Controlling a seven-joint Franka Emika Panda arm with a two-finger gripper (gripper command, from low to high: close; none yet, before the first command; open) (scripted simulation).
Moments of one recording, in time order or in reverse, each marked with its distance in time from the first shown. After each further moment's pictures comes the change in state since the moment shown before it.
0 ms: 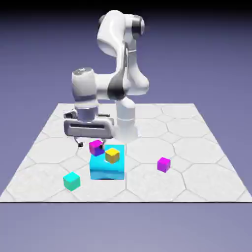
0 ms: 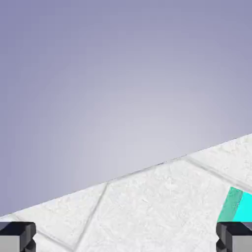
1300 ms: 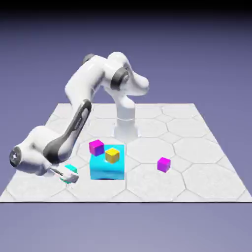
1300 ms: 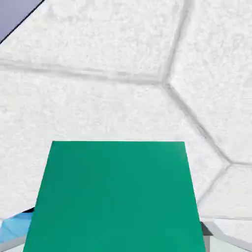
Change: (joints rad) arm -0.034 0.629 -0.165 0.590 0.048 -0.833 -0.077
